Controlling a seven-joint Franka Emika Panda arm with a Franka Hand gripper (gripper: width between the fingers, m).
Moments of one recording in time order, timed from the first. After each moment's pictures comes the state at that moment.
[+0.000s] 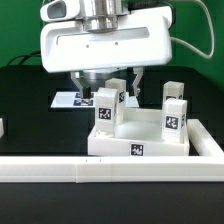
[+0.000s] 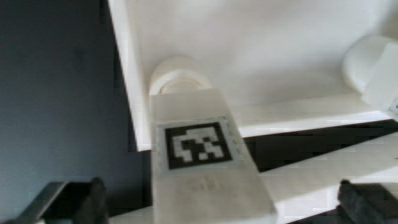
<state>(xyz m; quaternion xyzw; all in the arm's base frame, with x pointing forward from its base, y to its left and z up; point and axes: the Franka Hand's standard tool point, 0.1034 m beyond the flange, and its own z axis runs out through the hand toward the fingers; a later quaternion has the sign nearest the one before) 0.570 -0.009 0.093 -0.99 0.14 -0.05 0.06</state>
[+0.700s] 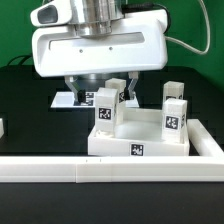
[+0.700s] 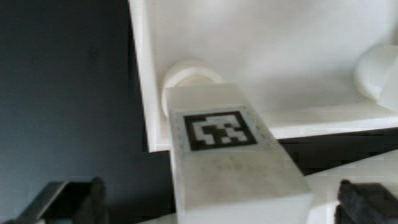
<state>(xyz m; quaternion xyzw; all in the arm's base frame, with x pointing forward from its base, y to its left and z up) 0.574 -0.015 0.089 -0.99 0.13 -0.03 0.06</state>
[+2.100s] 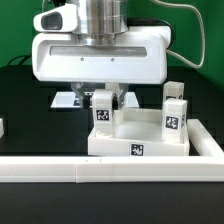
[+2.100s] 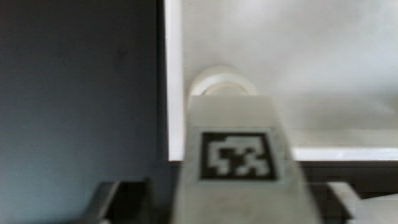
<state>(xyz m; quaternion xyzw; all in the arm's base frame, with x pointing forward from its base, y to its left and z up) 0.577 -0.018 0.078 -1.00 0.10 0.00 0.01</state>
